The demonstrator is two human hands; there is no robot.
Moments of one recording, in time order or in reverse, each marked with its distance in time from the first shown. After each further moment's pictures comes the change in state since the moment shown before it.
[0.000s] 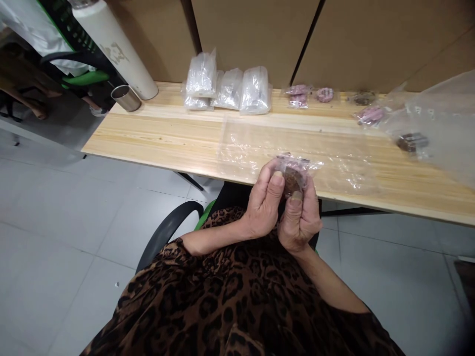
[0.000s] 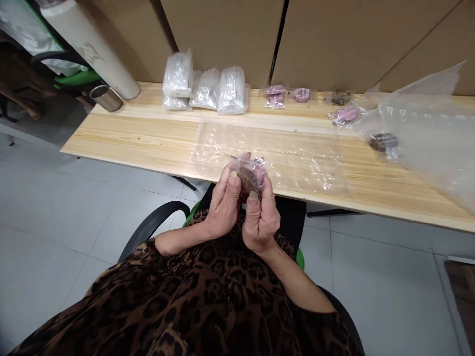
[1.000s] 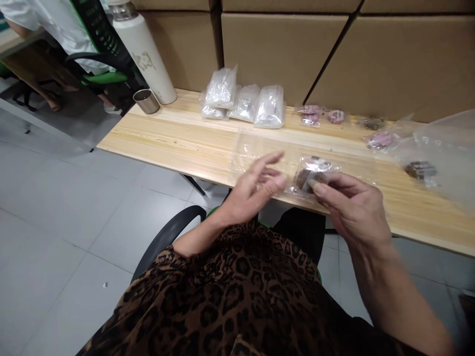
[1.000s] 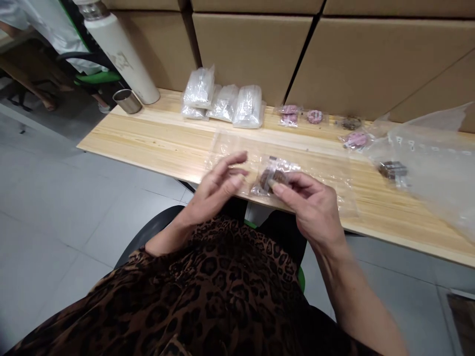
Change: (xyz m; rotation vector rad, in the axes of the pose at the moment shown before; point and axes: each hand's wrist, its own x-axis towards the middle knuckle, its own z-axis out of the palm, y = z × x) left_hand 0.034 0.033 -0.067 0.301 -0.200 0.035; right_hand 0.112 0.002 -0.044 0.392 -0.397 0.525
